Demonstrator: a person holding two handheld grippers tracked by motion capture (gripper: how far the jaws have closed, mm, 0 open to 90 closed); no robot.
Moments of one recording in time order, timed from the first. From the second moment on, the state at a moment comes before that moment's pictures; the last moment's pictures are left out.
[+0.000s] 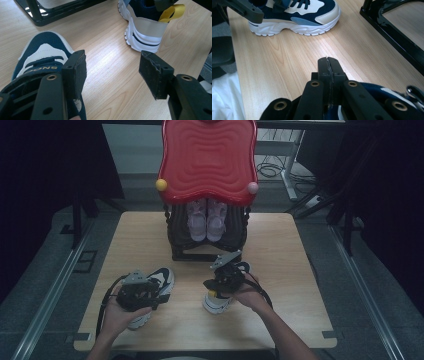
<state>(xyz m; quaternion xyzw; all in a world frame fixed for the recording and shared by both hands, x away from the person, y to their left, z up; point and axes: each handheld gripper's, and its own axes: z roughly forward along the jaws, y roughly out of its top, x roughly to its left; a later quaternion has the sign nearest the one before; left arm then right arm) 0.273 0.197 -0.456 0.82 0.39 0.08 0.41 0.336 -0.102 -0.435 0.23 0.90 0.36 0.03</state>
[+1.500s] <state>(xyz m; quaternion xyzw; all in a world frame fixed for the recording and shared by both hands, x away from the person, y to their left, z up) 0.272 0.198 -0.456 0.82 0.39 0.08 0.42 0.279 -0.183 -0.435 0.25 0.90 0.36 0.05</state>
